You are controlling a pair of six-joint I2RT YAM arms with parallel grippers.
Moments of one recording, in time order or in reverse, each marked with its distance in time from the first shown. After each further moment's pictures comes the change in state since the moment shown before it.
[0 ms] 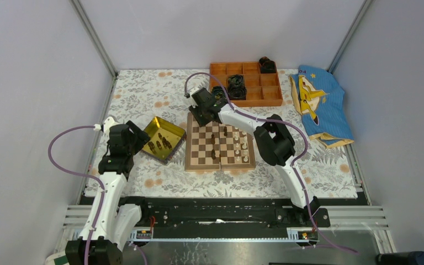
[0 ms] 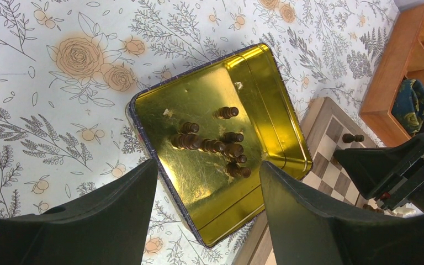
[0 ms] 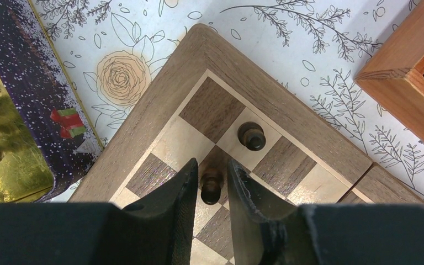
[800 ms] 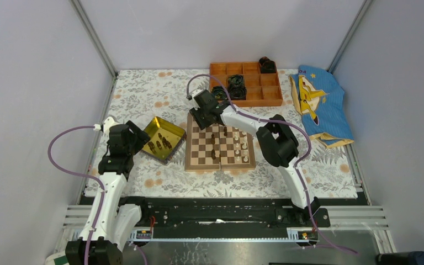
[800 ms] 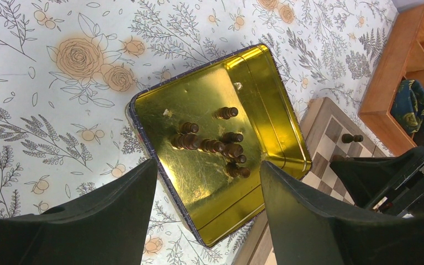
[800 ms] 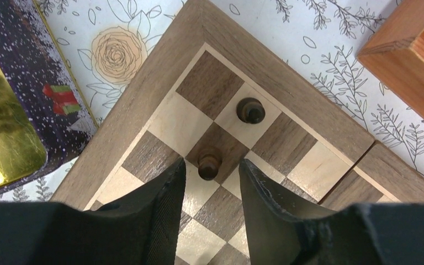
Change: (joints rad) left arm 0.000 -0.004 0.000 0.000 0.000 0.000; right arm 0.000 -0.047 -0.082 0.026 0.002 0.000
